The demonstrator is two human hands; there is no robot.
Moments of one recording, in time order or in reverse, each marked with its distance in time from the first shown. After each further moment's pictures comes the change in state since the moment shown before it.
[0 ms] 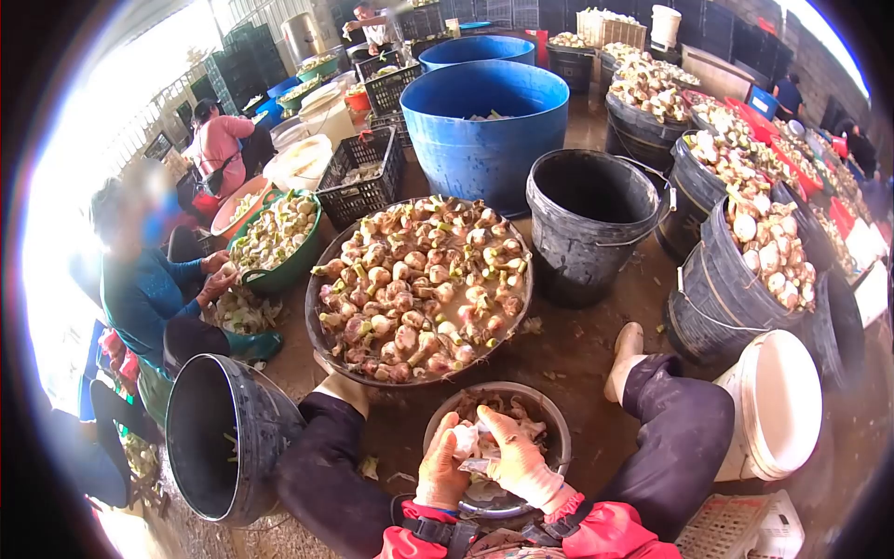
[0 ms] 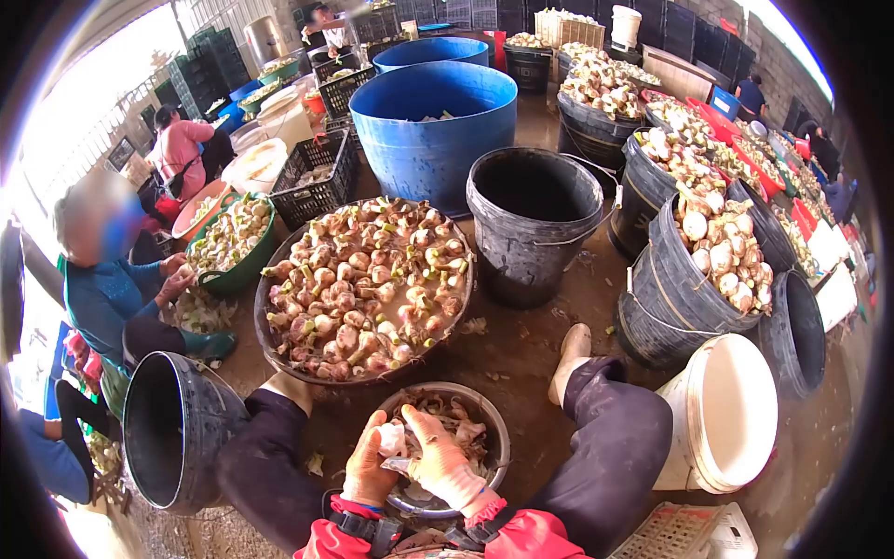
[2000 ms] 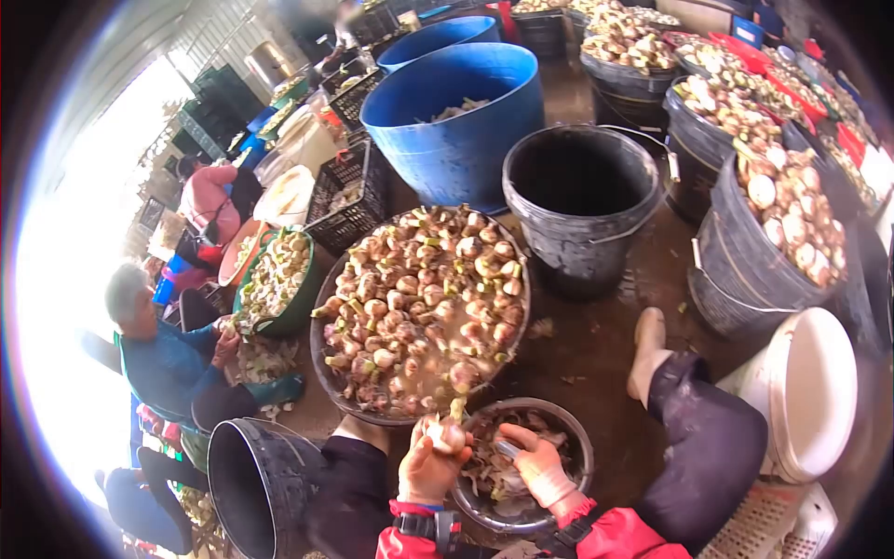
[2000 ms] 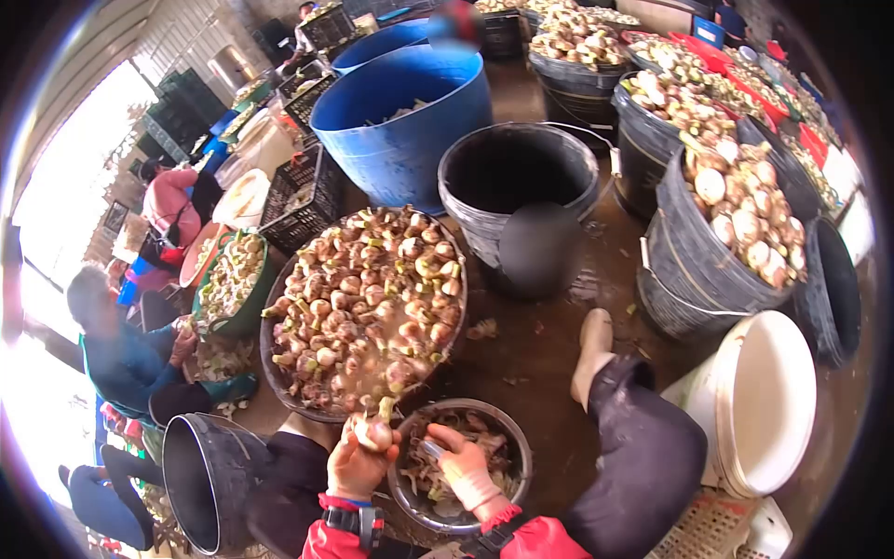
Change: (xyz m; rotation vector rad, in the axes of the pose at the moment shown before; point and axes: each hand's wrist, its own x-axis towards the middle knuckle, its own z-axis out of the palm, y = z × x) left_hand 0.064 0.058 0.032 0.005 -0.145 -0.110; right_hand 0.029 0.040 -0.007 0.829 0.148 0.738
